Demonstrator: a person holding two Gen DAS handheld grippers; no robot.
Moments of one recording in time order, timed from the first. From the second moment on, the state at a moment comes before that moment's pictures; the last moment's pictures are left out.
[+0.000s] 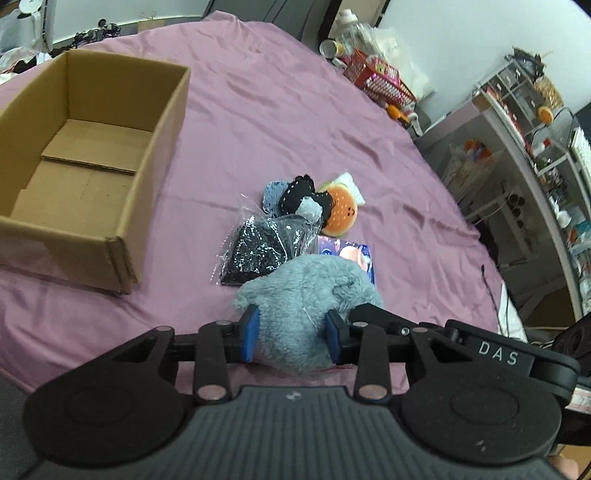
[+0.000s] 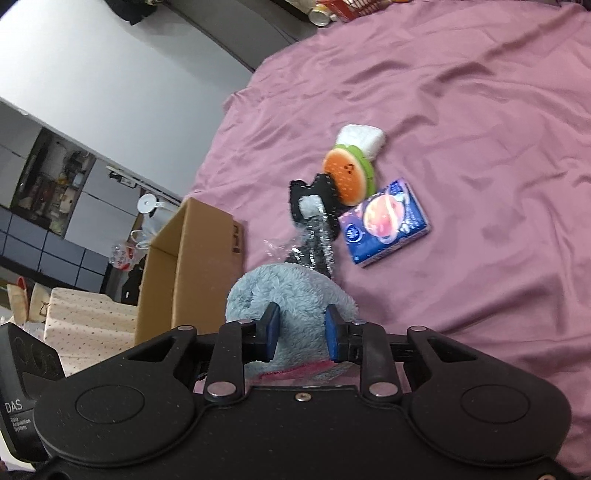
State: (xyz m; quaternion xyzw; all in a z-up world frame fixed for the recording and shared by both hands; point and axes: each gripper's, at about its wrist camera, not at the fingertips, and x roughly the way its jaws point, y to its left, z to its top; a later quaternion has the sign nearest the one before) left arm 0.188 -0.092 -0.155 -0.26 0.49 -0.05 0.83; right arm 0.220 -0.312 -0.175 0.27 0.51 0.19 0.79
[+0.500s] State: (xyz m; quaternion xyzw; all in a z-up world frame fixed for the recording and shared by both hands) left arm 0.159 -0.066 -0.095 -0.27 0.43 -0.04 0.86; right arm 0.193 -0.278 -0.111 0.23 0.46 0.22 0.83
